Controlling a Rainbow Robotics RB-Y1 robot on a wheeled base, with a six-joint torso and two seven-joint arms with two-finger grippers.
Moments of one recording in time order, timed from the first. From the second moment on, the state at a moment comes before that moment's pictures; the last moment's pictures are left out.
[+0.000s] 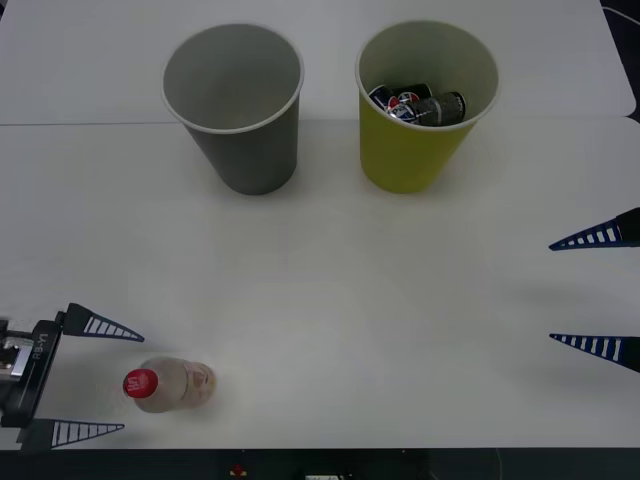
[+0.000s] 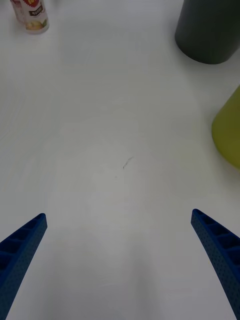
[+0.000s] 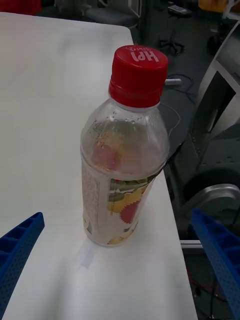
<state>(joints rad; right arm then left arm) 0.26 -1.13 -0.26 -2.01 1.31 -1.13 -0.09 -0.04 1.05 -0.29 -1.26 -0.89 -1.44 -0.60</state>
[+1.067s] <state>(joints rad) 0.26 -1.13 -0.26 -2.01 1.31 -1.13 -0.09 -0.11 0.97 -0.44 -1.25 -0.83 -1.32 -0.64</state>
